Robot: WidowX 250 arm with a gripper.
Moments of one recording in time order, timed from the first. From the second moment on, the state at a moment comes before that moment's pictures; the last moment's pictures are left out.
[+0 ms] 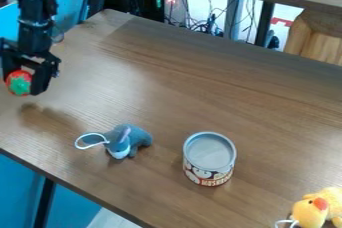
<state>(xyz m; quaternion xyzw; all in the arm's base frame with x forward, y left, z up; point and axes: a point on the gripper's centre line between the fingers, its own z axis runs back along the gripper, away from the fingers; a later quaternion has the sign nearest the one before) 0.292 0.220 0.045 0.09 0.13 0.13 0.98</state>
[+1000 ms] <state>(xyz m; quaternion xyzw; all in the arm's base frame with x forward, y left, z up) 0.266 0.227 0.028 0.02 0.04 0.16 0.99</state>
